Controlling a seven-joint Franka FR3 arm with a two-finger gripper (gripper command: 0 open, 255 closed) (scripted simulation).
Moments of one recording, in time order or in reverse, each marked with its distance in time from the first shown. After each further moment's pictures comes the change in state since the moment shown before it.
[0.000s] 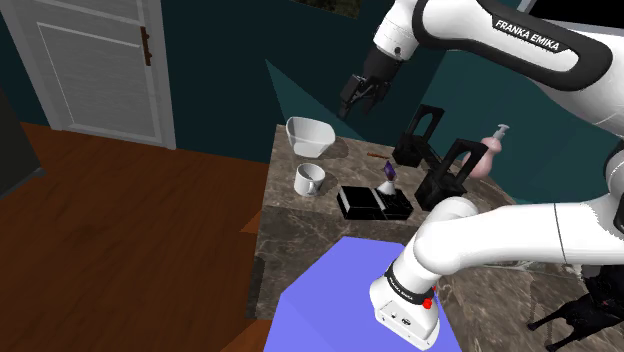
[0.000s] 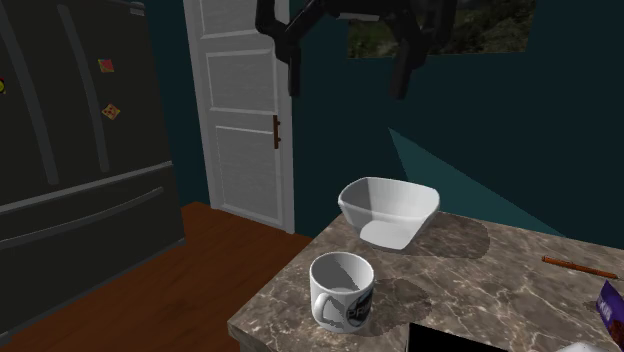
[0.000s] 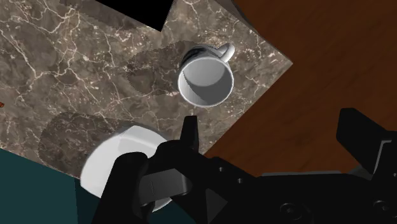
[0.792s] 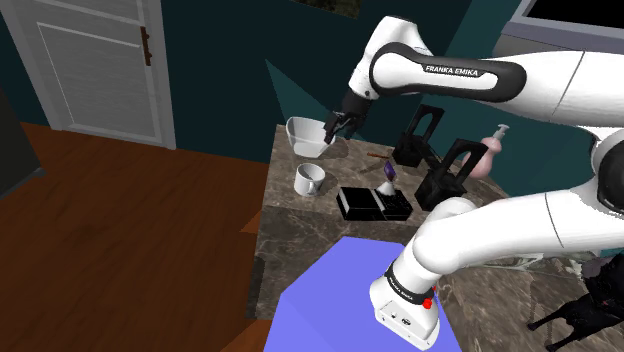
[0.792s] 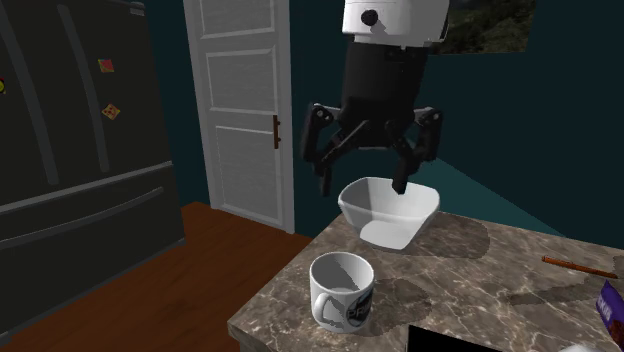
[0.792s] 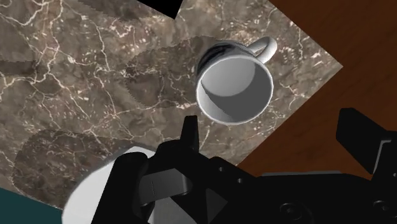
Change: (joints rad) arm -0.024 0.129 -0.087 -0.207 -0.028 0.296 -0.094
